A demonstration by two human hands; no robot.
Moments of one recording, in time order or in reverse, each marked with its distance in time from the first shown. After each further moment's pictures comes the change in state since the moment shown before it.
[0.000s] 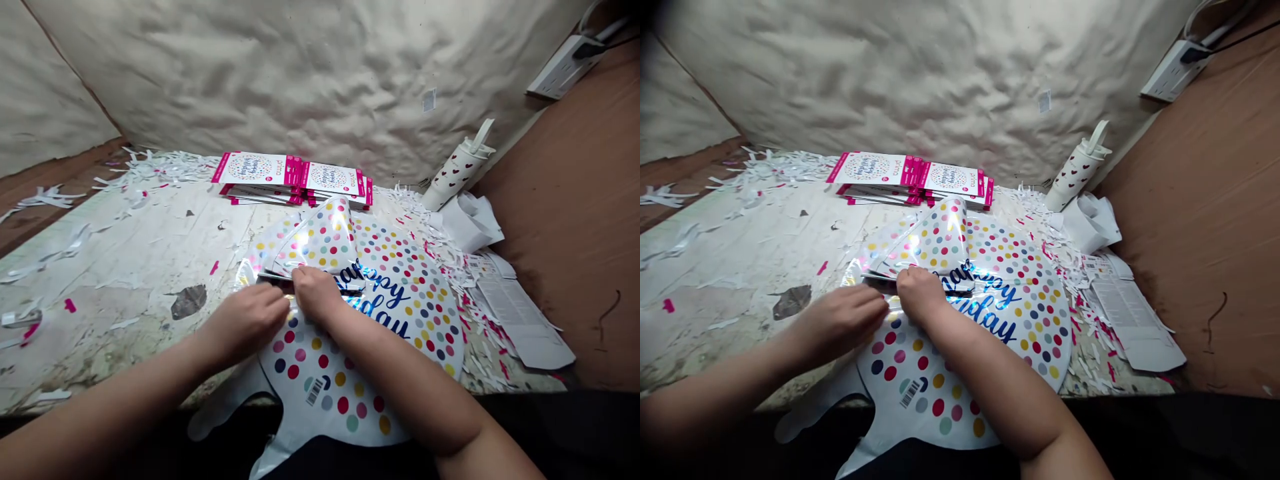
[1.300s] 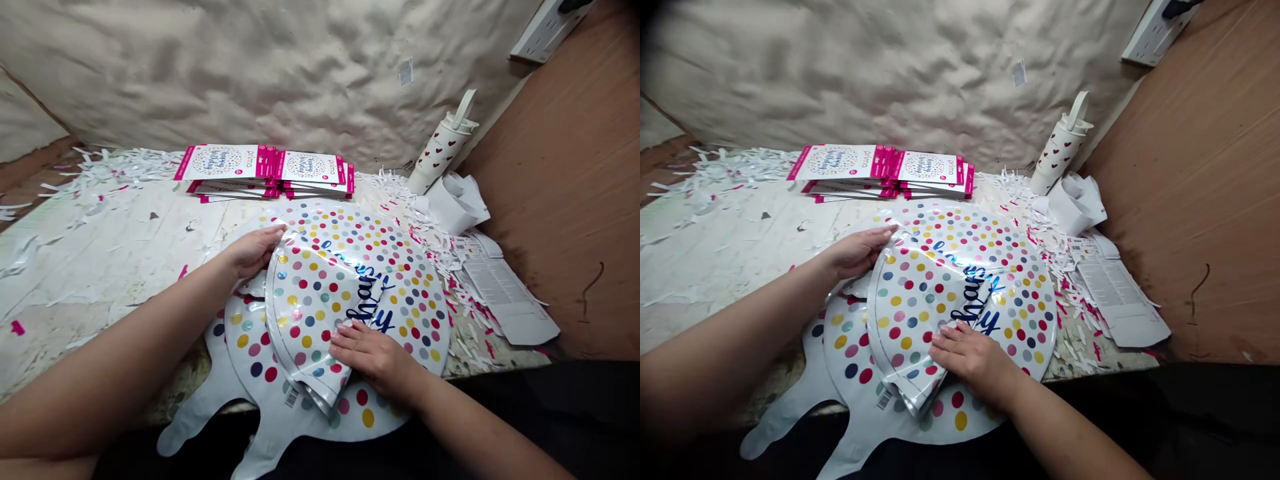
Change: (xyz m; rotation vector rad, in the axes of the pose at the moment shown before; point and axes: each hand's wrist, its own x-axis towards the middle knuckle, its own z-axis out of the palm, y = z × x) left_hand 0.105 -0.044 0.035 -1.448 -0.051 -0.941; right_hand -0.167 0.068 -0.051 0.206 -0.104 -0.301
